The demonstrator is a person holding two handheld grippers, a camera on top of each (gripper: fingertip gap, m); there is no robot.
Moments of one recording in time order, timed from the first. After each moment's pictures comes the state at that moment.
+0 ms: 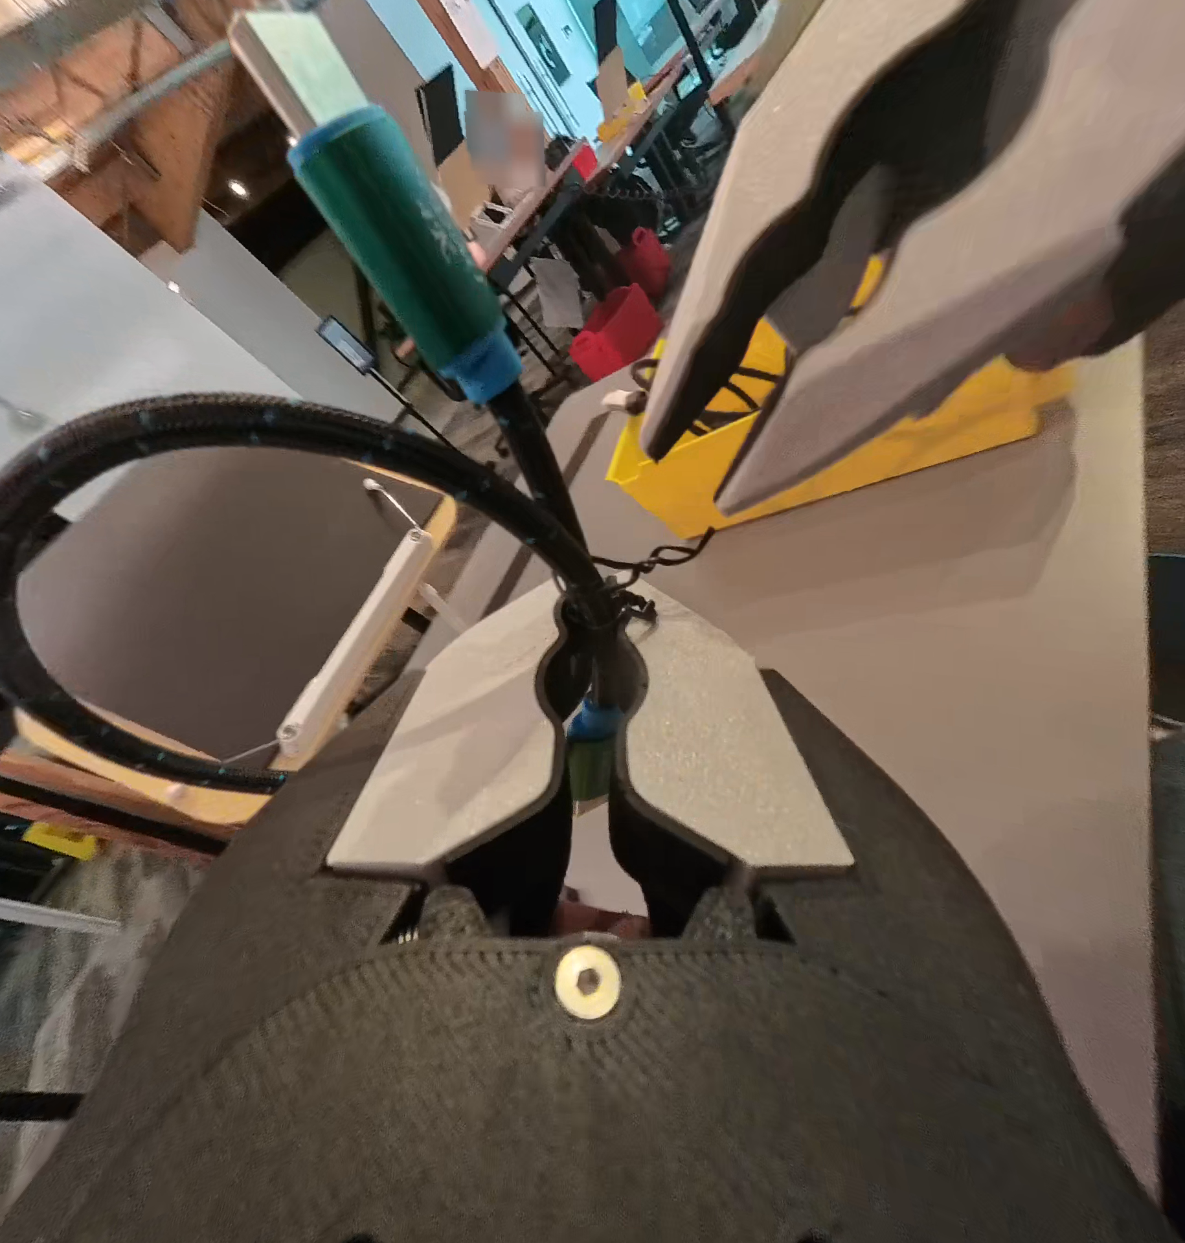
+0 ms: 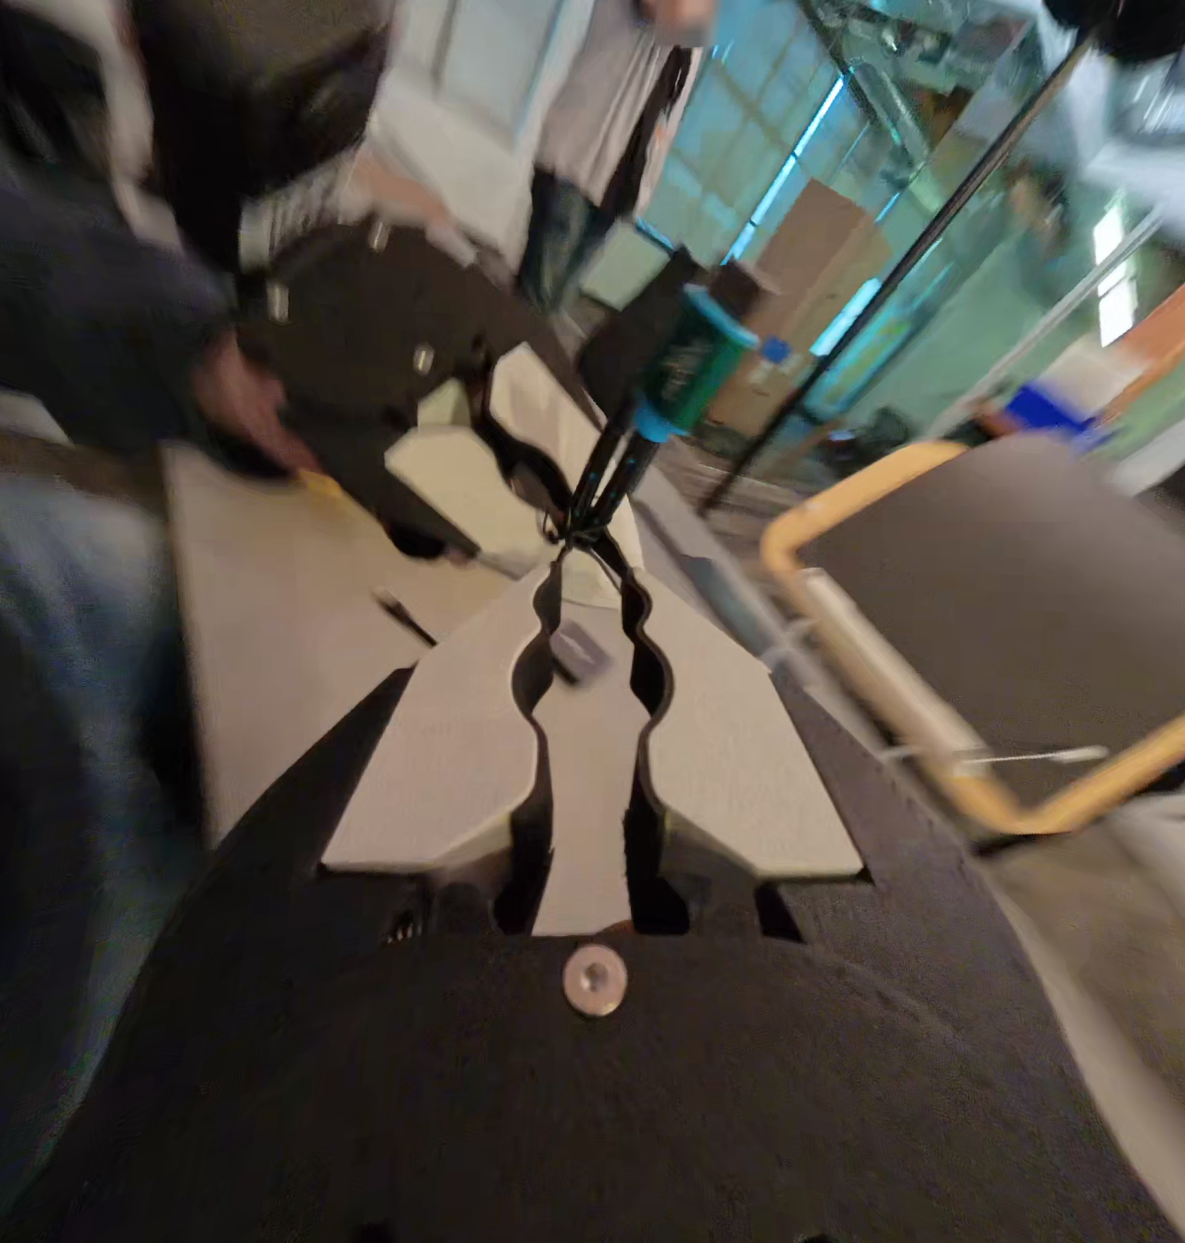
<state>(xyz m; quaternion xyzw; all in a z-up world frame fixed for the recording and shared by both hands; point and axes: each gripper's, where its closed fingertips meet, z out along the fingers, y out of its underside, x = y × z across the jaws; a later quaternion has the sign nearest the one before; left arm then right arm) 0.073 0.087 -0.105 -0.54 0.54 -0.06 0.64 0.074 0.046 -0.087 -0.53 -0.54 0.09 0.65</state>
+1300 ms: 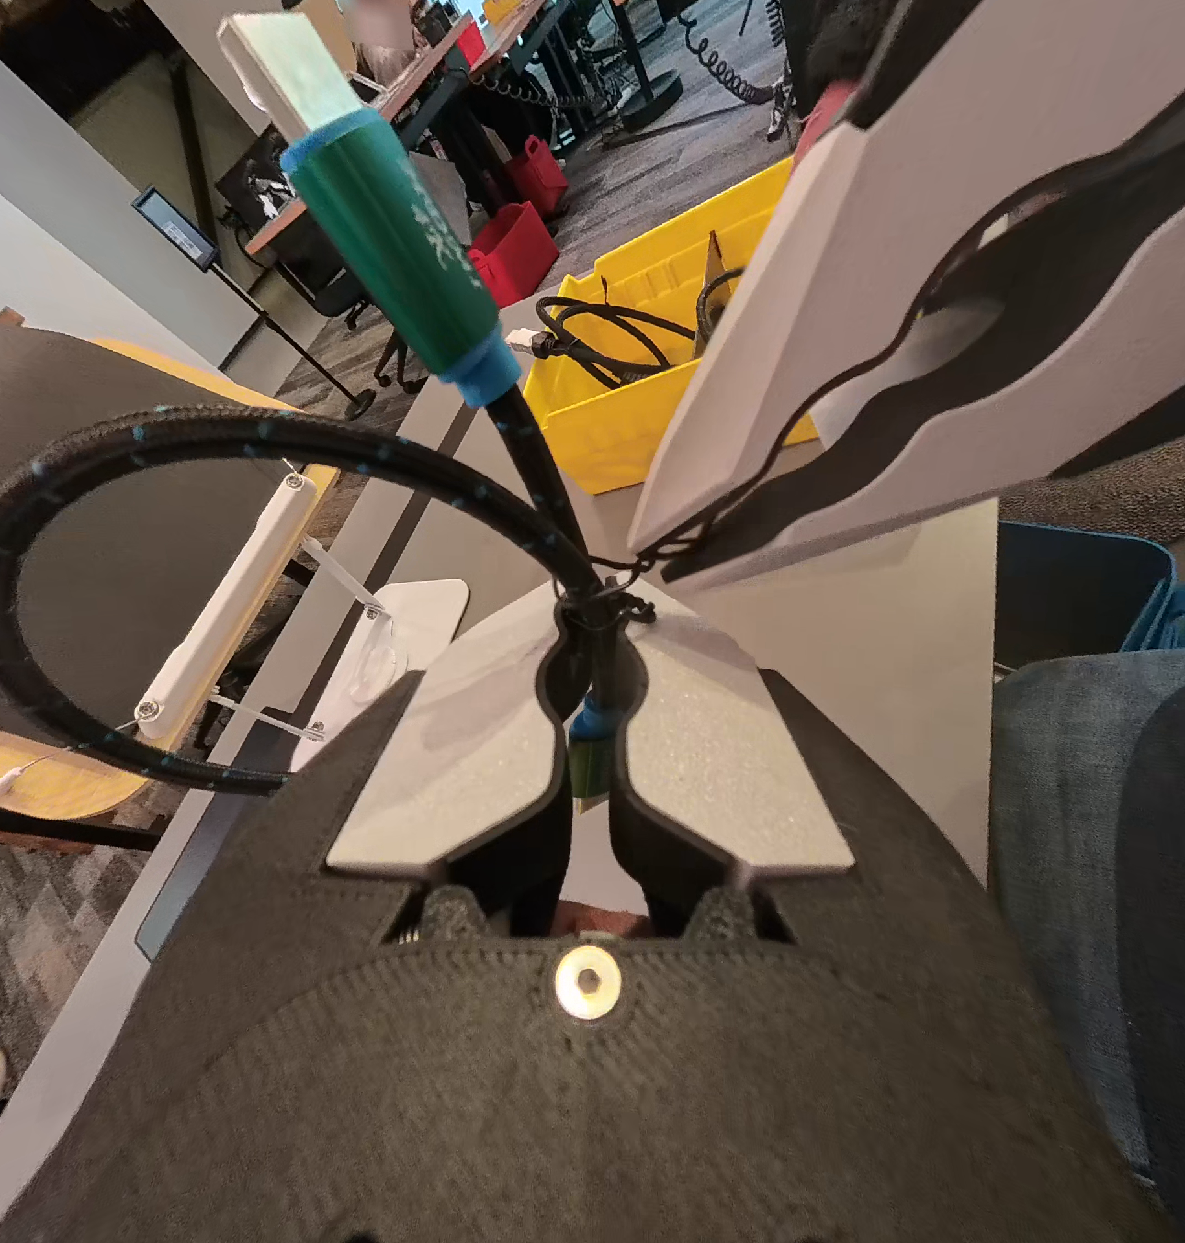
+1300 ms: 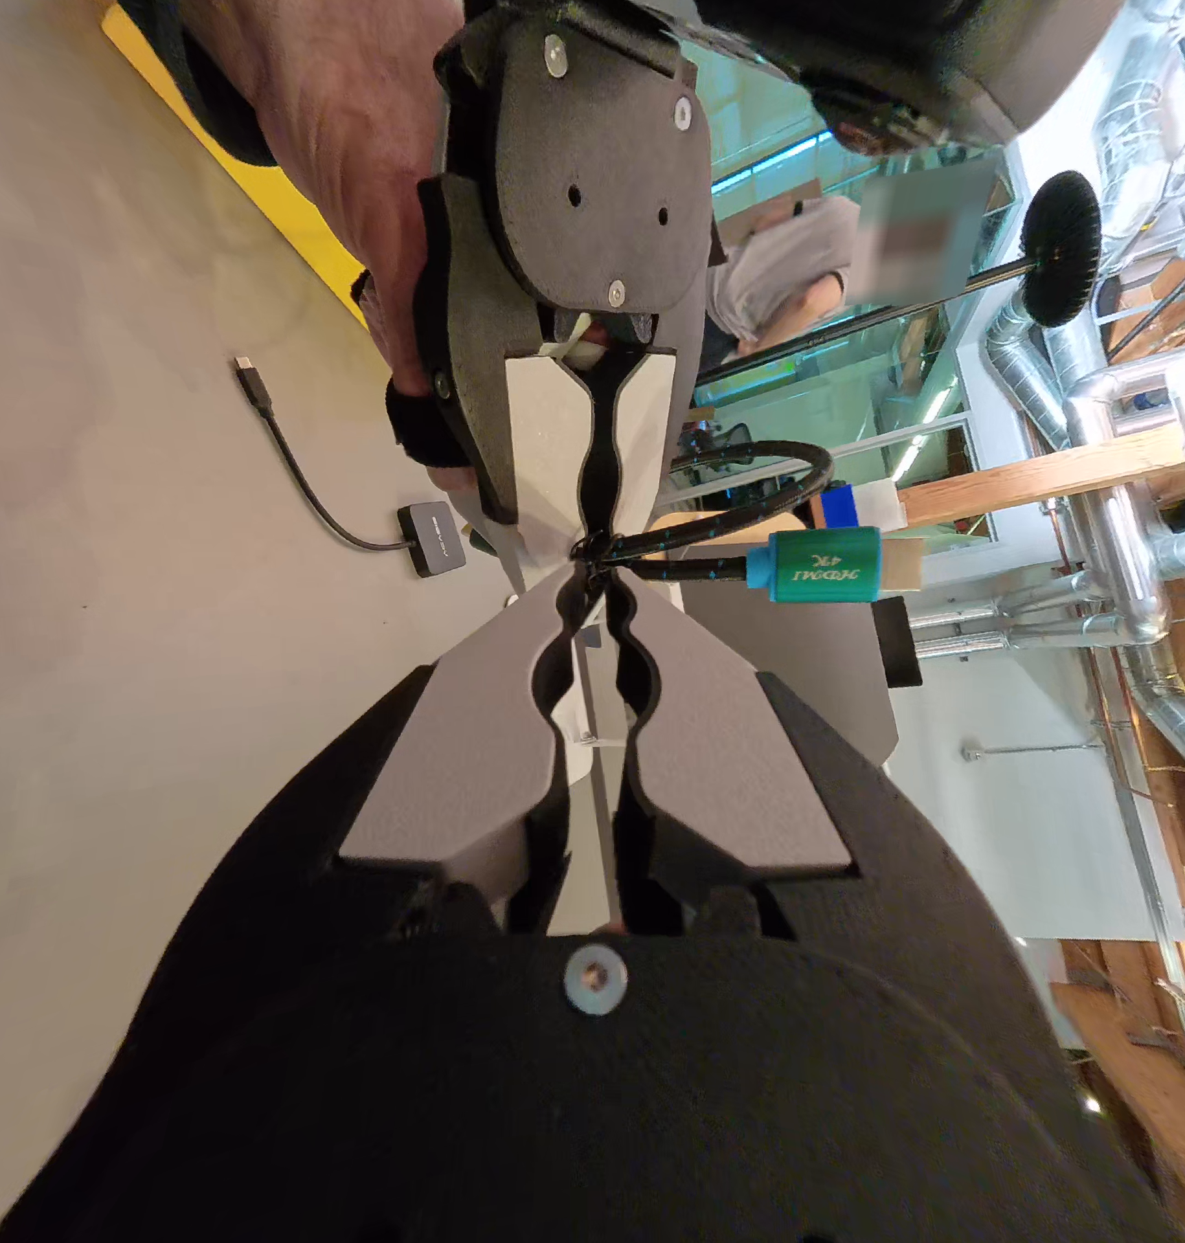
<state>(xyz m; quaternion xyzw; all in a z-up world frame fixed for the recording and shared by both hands) 0.079 0.080 -0.124 -0.59 0.57 -0.11 0.56 0.060 0.049 -0.099 -0.43 -0.64 -0.14 0.62</state>
